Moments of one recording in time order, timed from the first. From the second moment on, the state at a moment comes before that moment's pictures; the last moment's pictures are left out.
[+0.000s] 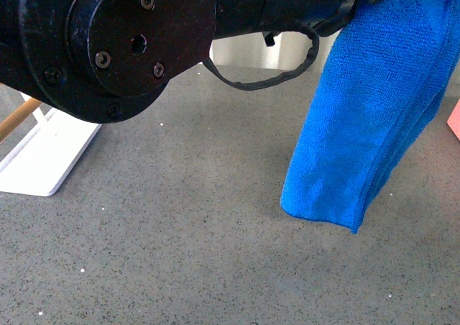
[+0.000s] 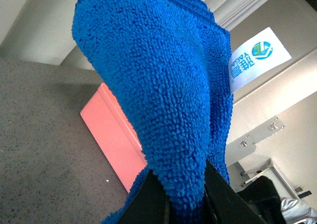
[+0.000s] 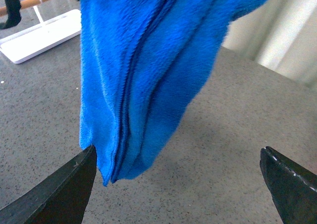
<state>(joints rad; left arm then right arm) -0.56 2.00 1.11 0.97 0.47 -0.74 -0.09 1.17 0.37 0.34 -0.63 -0.37</state>
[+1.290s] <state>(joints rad) -0.63 1.98 1.10 0.99 0.47 -0.84 0.10 1.58 0.56 0.71 -0.57 -0.31</state>
